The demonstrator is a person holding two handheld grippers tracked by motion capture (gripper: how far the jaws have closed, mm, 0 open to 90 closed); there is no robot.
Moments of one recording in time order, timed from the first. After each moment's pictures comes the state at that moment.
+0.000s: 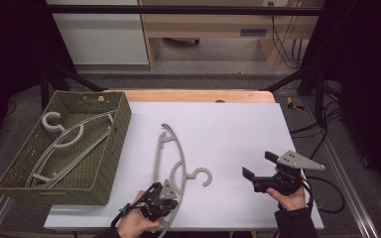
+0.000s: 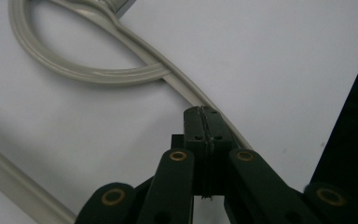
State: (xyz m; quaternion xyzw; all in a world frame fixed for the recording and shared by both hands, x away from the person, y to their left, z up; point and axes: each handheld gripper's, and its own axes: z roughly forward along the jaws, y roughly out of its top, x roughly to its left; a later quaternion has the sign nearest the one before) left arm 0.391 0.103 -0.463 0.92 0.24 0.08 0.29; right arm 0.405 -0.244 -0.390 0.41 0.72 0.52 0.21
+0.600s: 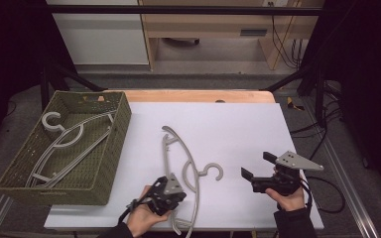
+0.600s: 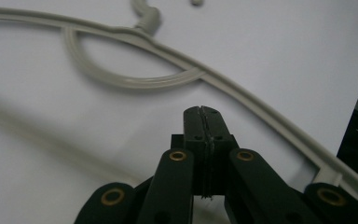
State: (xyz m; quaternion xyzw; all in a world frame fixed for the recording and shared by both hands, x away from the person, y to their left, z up) left arm 0.396 0.118 -0.441 0.89 0.27 0.12 0.35; right arm 0.404 -0.238 -0.391 0.41 0.72 0.52 0.21
